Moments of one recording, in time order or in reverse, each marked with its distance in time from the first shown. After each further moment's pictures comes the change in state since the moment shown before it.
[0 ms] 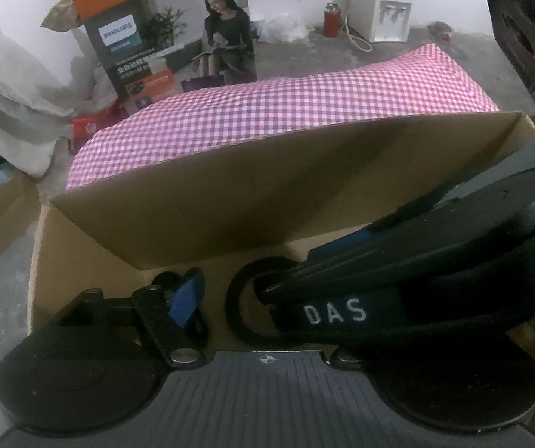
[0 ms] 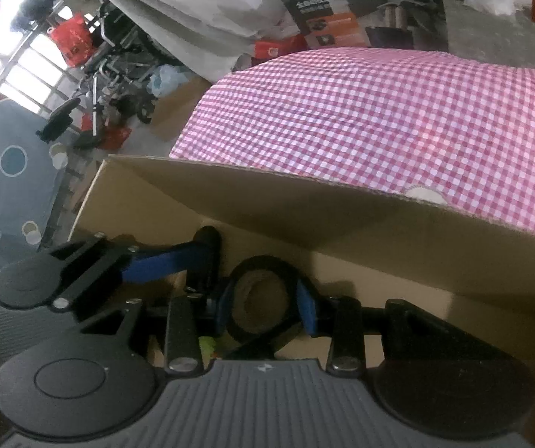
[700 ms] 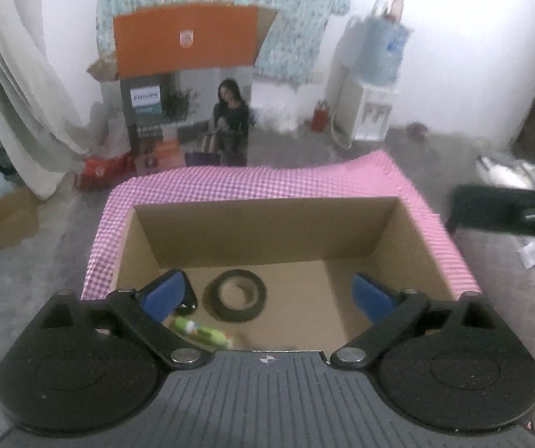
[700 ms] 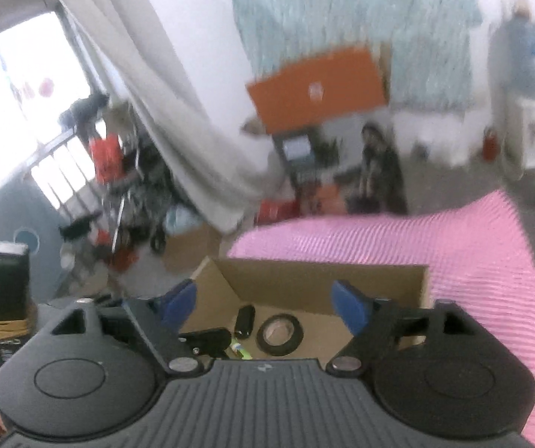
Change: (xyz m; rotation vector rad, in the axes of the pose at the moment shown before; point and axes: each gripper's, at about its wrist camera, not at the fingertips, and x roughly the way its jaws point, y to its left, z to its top) left arm -0.145 -0.009 -0.060 -0.142 -0.307 -0.092; right arm -0.219 0.051 -0.130 -0.094 -0.595 -0.062
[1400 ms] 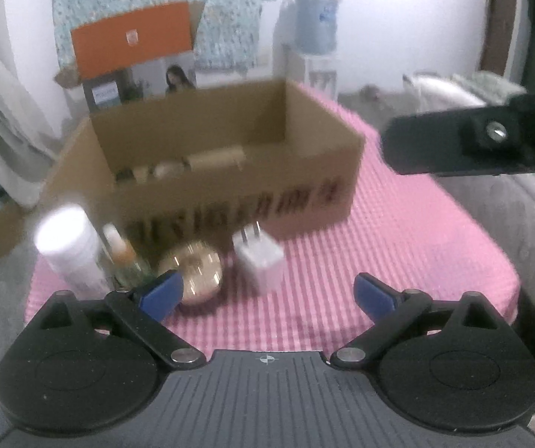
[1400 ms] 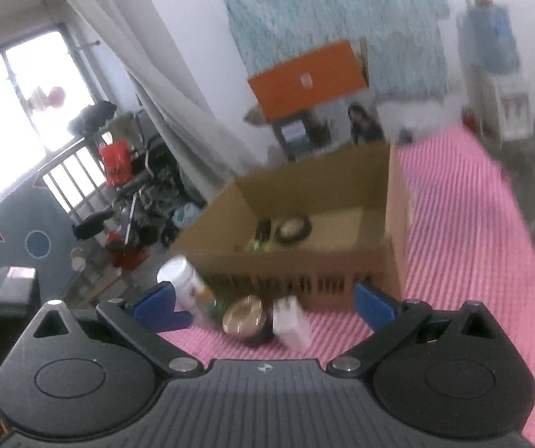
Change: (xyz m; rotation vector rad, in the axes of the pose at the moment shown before) left arm -0.042 -0.070 -0.163 0.187 0.009 -0.044; right arm -0.083 0.014 -0.164 0.076 -0.007 0.013
